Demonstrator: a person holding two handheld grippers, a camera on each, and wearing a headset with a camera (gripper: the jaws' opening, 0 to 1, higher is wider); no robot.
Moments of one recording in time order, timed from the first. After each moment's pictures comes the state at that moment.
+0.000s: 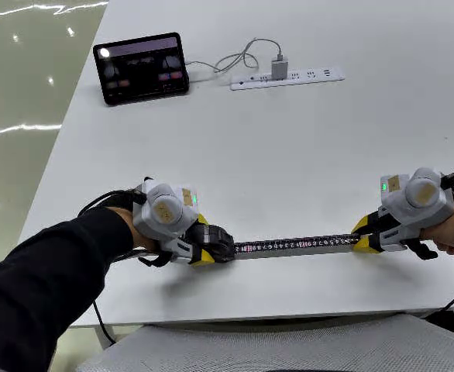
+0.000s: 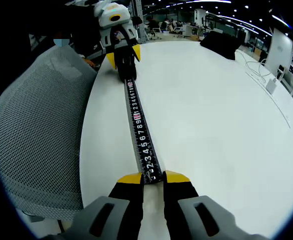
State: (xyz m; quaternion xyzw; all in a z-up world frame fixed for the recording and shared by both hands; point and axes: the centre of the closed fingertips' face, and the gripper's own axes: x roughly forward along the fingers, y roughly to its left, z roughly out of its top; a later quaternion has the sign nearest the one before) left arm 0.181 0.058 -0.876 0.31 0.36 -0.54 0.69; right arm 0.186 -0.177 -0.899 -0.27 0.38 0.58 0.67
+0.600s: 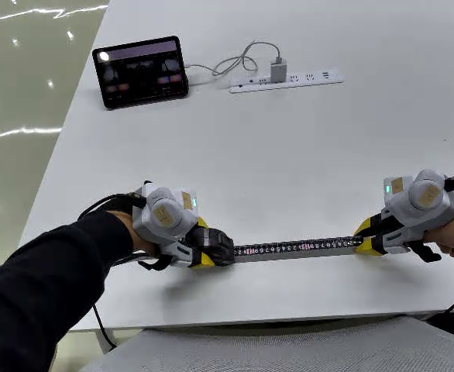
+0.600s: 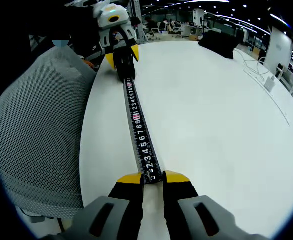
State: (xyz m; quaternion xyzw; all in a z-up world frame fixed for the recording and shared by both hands) left arm 0.181 0.058 -0.876 0.31 0.36 -0.55 0.69; right arm 0.186 -0.182 -0.898 -0.27 0.38 0.58 0.67
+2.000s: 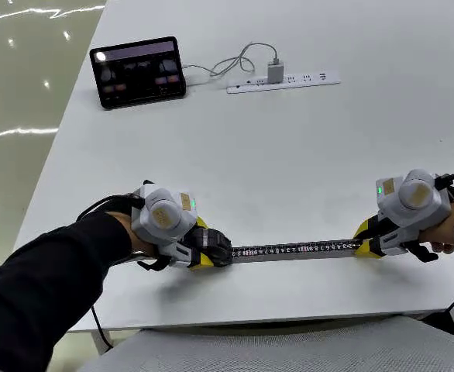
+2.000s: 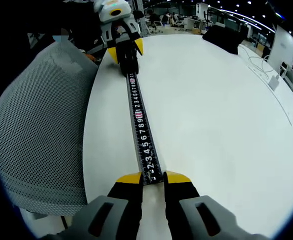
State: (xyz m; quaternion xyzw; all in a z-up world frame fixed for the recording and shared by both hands) left arm 0.182 0.055 -0.876 0.31 0.35 -0.55 0.70; right arm 0.181 -0.183 -0.899 -0.29 0.40 0.58 0.65
